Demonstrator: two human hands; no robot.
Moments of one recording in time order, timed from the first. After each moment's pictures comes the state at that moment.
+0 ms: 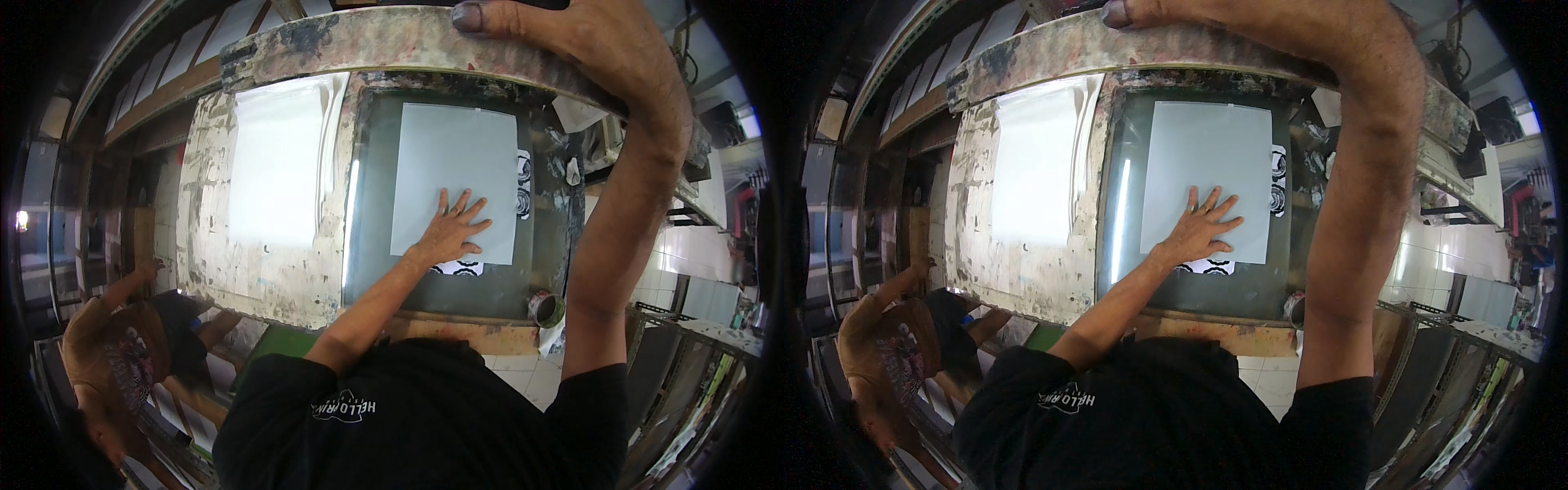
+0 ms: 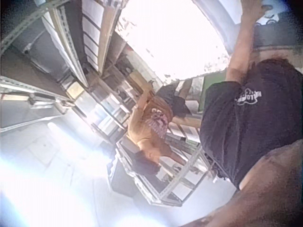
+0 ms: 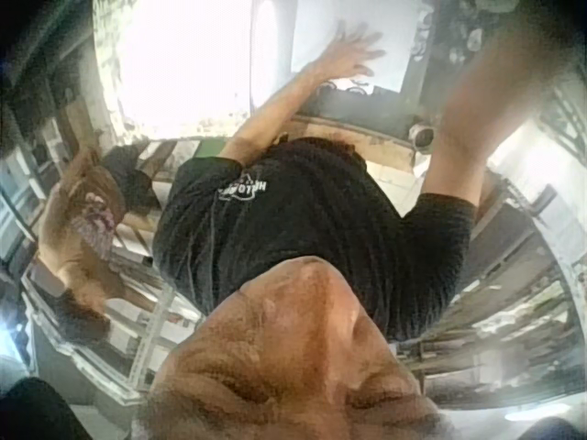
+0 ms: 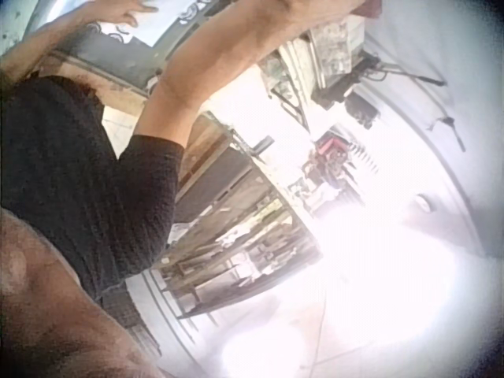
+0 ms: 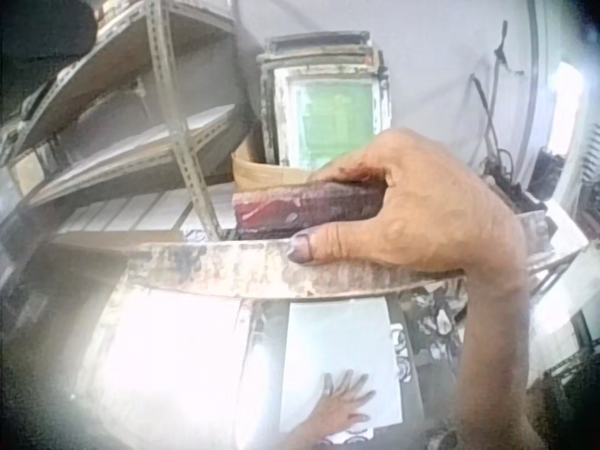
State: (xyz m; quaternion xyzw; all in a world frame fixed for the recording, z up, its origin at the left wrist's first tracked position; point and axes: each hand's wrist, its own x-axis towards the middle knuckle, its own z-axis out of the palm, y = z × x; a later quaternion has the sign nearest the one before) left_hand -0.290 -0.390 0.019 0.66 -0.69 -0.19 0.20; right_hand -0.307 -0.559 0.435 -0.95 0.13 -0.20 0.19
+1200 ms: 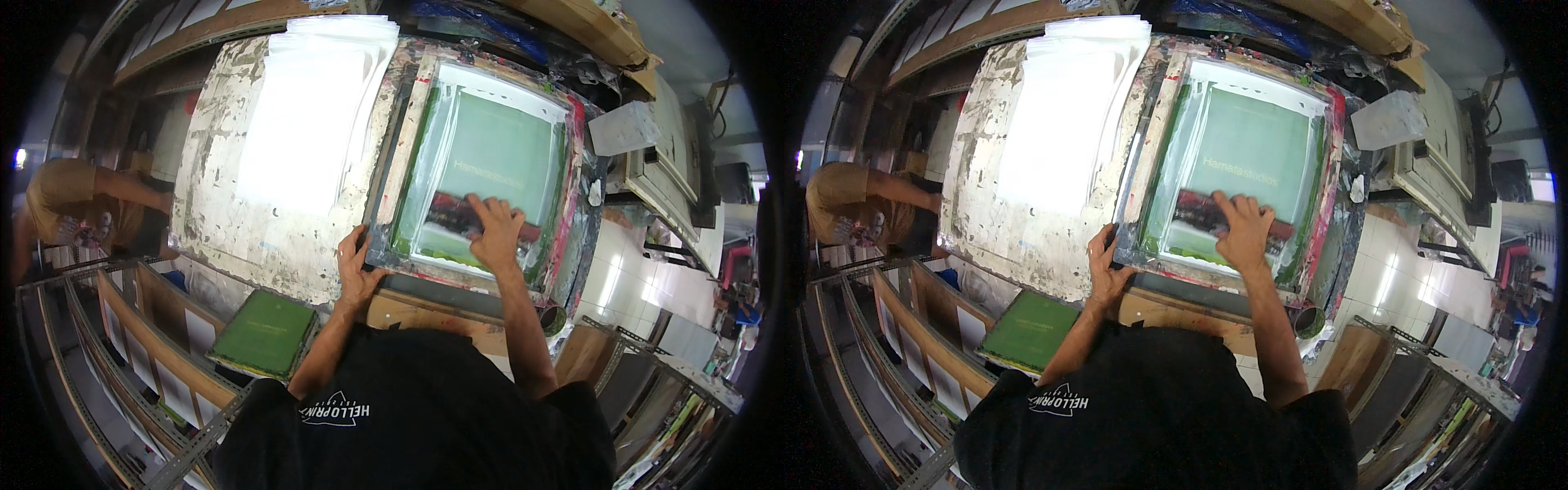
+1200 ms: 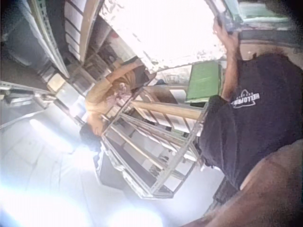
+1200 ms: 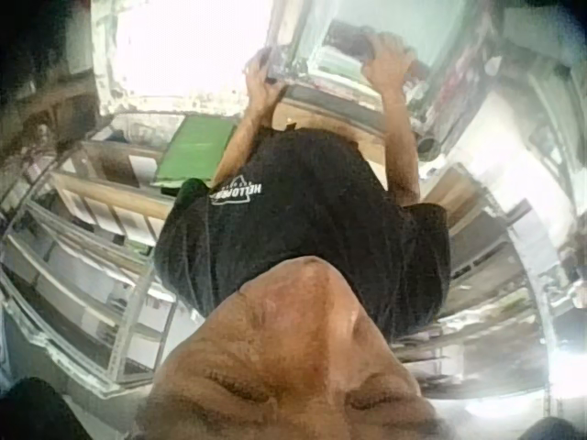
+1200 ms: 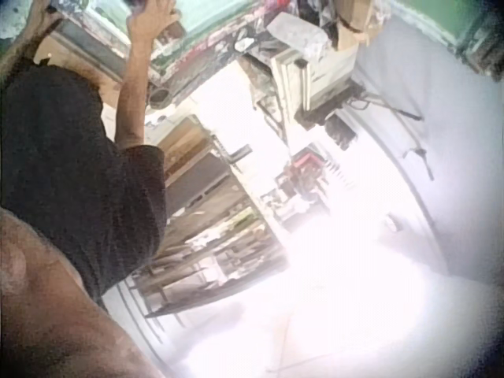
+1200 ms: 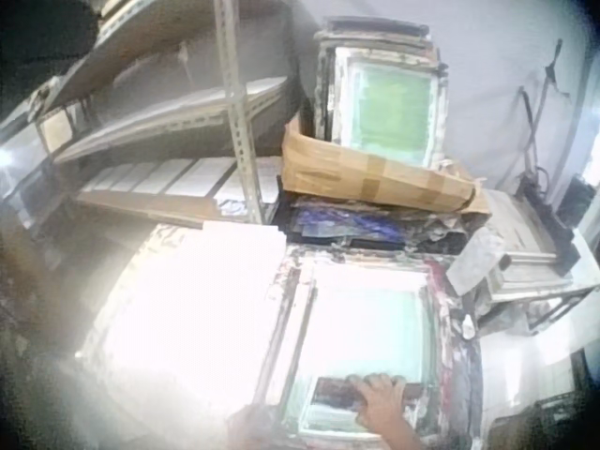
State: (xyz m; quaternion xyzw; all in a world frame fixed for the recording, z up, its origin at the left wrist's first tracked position) left_hand -0.268 -0.163 0.009 0.84 -0.34 -0.04 0.42; right_hand -0.385 -0.454 0.075 -0.96 0.20 -0.08 0.18
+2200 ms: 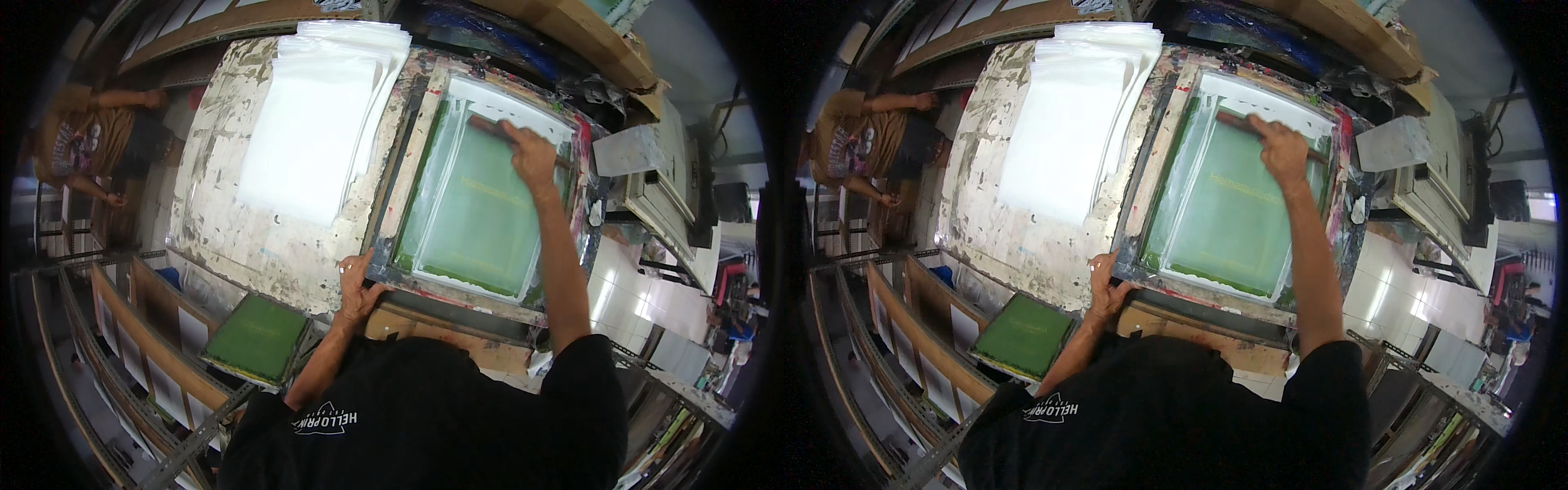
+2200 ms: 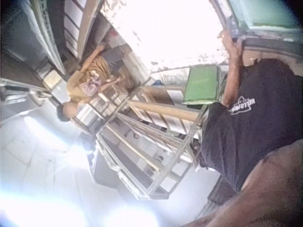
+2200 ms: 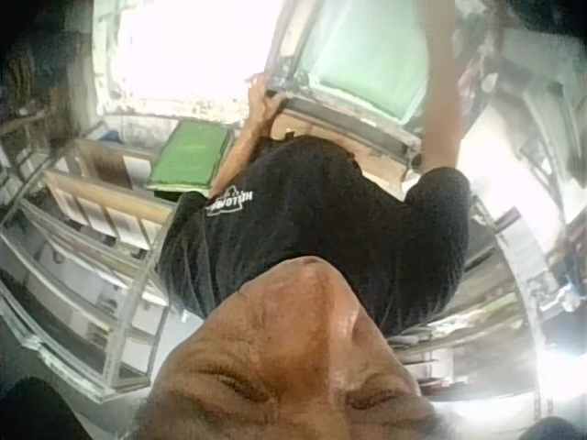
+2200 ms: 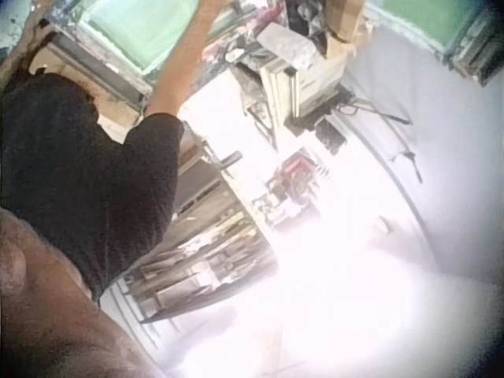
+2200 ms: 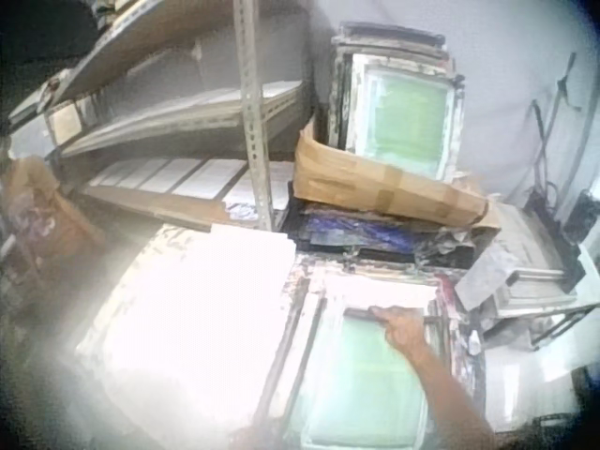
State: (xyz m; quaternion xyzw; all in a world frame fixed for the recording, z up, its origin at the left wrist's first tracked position) left_hand -0.270 -0.155 0.016 0.81 -0.36 -0.06 0.46; right_hand -0.271 -0.623 0.064 -0.96 0.09 -0.25 0.10
